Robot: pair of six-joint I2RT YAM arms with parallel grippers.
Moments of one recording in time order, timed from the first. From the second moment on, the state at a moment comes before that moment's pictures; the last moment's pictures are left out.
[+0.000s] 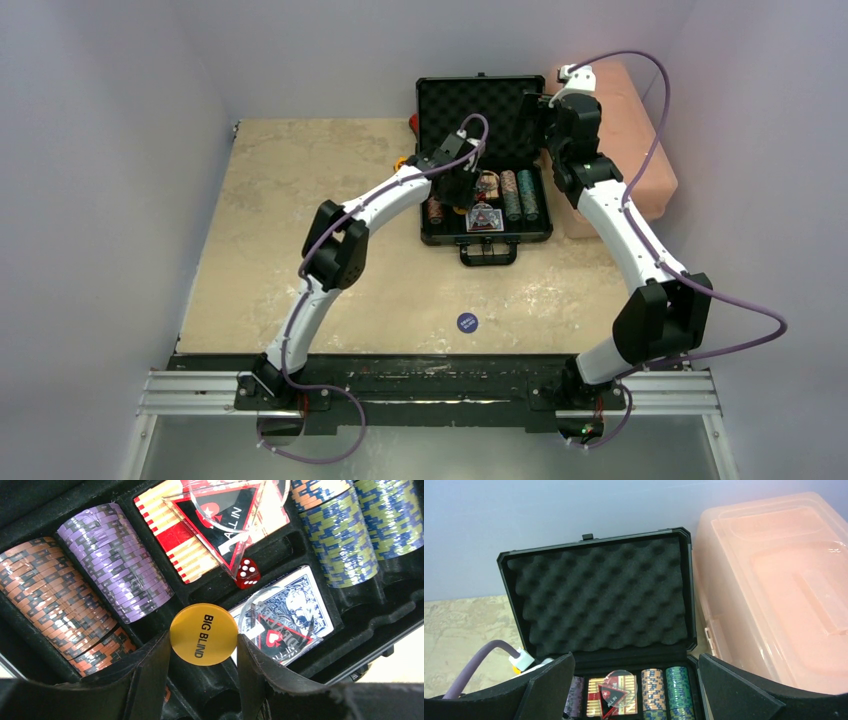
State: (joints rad) left arm -0.68 2.40 2.15 -0.65 0.02 -0.29; right arm 0.21 1.52 1.41 -0.12 0.20 0.19
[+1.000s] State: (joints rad) left arm -0.66 2.42 2.15 -0.63 0.03 -0.30; right arm 0.21 1.52 1.41 -0.12 0.19 0.19
